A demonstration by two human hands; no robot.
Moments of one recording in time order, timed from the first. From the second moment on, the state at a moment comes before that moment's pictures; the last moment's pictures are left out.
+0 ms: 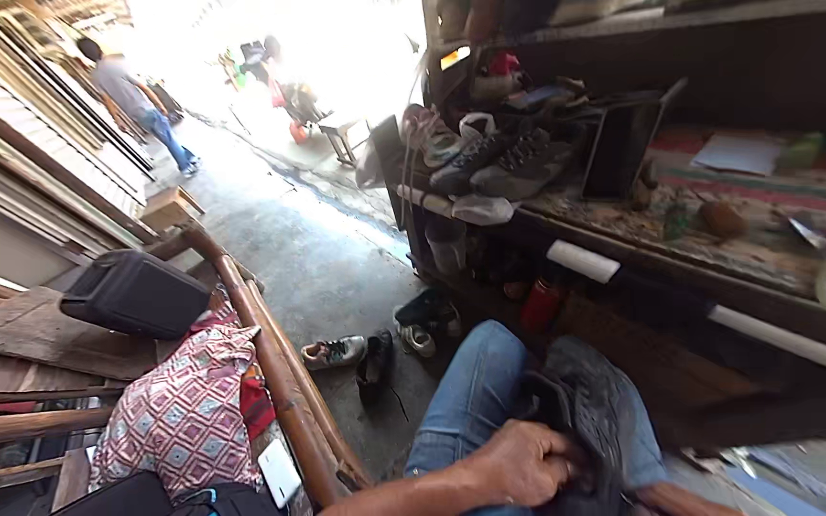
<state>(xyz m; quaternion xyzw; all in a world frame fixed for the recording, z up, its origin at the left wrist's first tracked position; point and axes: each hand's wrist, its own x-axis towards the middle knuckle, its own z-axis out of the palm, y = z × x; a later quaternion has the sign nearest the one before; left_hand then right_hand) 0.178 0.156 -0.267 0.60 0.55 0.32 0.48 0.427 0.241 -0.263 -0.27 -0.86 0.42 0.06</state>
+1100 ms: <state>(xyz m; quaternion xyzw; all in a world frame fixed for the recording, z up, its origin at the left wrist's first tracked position) 0.193 0.153 -0.280 0.66 0.53 0.26 0.47 0.428 0.224 -0.271 -0.38 -0.86 0.35 0.04</state>
